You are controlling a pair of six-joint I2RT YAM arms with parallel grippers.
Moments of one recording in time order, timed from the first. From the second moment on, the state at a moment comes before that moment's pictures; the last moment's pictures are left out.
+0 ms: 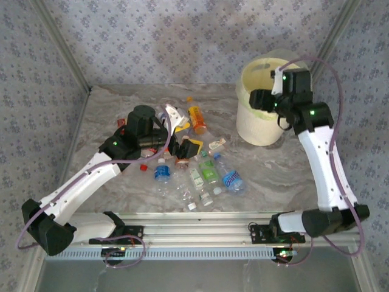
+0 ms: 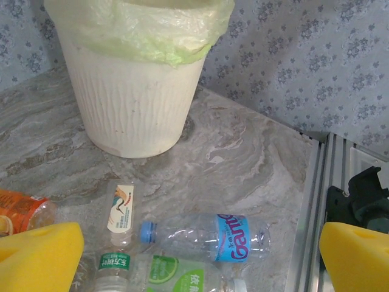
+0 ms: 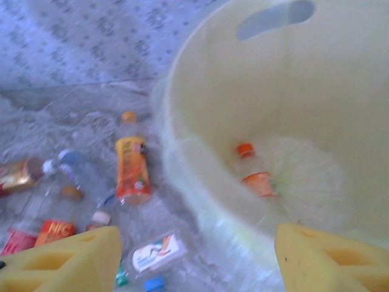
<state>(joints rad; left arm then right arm) -0.70 1.19 1.17 -0.36 0.48 -0.03 0.22 1.31 1.65 -0.94 -0.05 0.20</state>
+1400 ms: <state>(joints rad) -0.71 1.19 1.20 -0.45 0.41 0.06 0.84 1.26 0.87 -0.65 0.02 0.52</state>
